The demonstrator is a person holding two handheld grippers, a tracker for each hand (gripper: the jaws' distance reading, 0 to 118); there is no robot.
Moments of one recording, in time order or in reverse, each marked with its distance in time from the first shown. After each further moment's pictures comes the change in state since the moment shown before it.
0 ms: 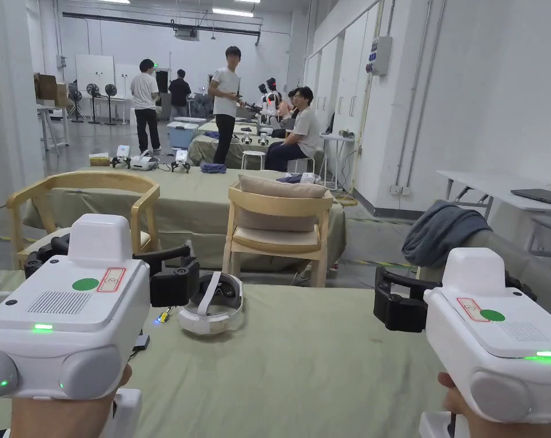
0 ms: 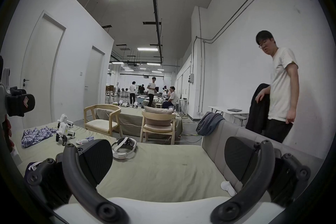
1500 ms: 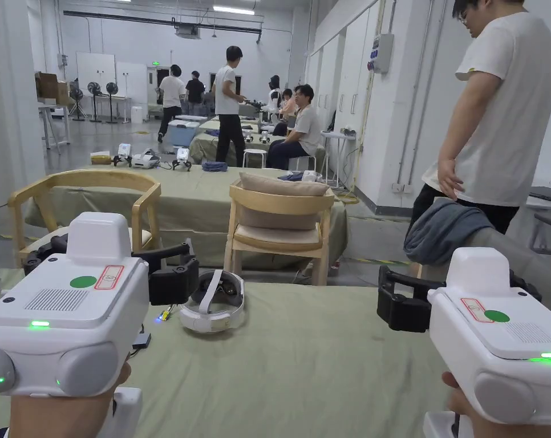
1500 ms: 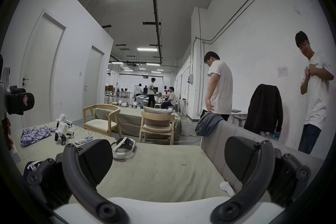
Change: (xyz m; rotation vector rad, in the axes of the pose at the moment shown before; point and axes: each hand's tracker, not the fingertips) left arm -0.003 -0.002 -0.004 -0.009 -0.007 0.010; right arm 0.007 -0.006 -0.003 0.004 -0.007 0.004
